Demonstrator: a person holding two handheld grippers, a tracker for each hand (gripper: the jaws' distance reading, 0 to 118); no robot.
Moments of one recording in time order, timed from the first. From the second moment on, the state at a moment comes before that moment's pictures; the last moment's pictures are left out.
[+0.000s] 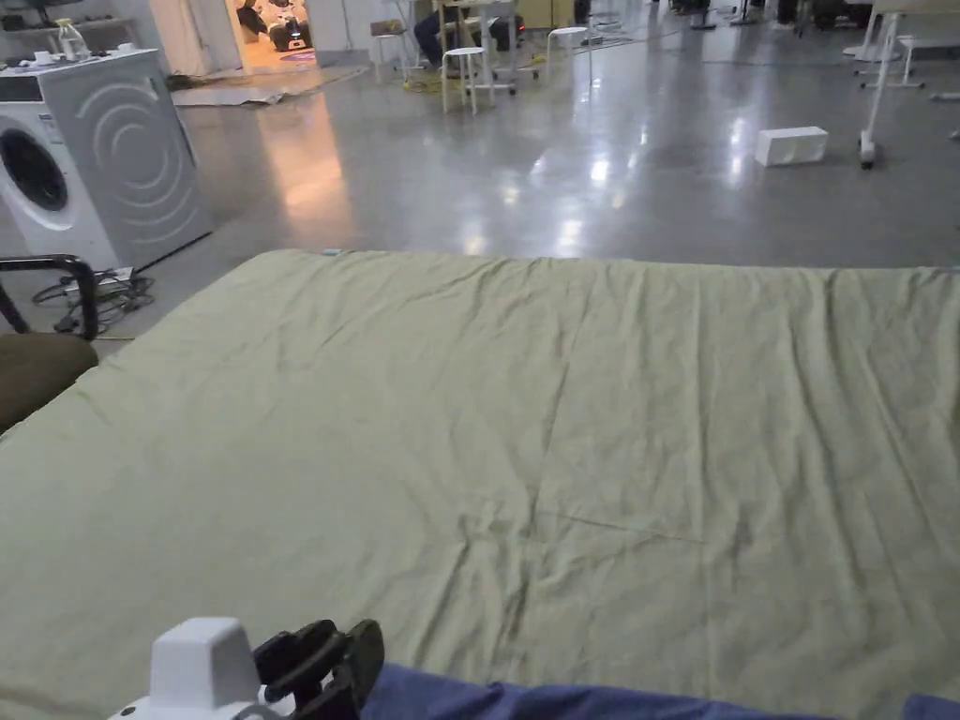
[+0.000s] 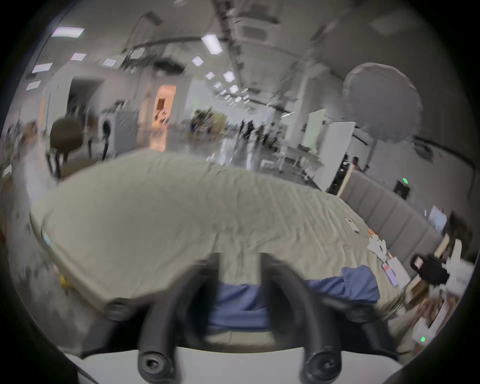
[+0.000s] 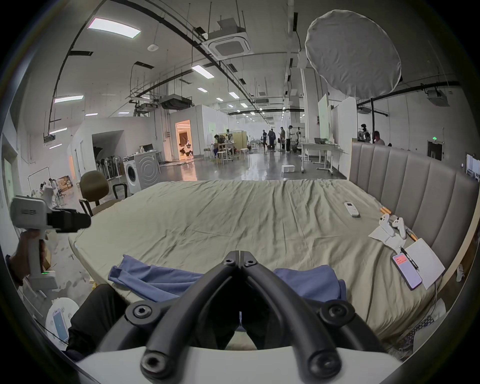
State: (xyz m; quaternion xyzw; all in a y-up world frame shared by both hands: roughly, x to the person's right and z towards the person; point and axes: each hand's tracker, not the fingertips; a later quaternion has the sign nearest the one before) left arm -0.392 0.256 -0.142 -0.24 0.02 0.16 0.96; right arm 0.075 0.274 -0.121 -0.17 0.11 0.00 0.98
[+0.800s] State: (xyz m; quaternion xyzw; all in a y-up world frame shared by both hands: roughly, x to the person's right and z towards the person) left arm -0.461 0.084 -0.240 -0.43 -0.03 0.49 0.76; right arm 0.074 0.262 -0.119 -0.21 0.13 -0.05 0.97
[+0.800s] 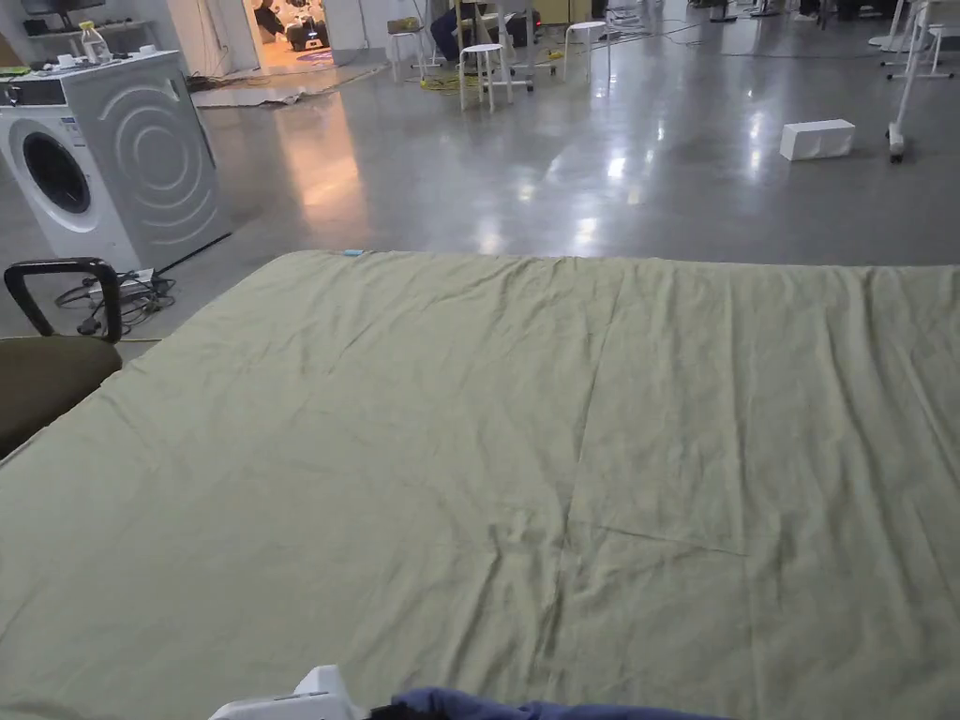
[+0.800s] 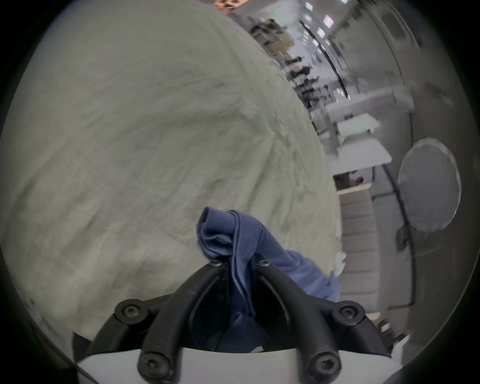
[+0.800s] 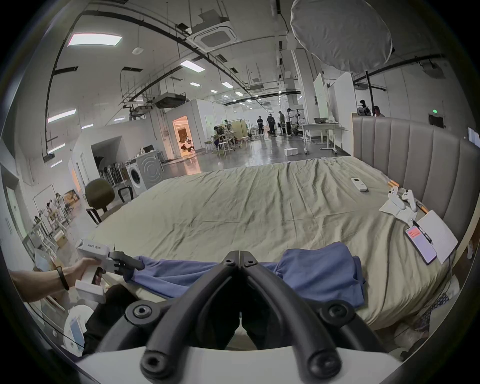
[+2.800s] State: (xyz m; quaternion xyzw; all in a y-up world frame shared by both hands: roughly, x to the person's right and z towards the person) left arm -0.211 0.091 -0.290 -0.47 -0.16 0.36 0.79; right arm 0.169 0.216 -0.071 -0.25 0.02 -0.09 0.96
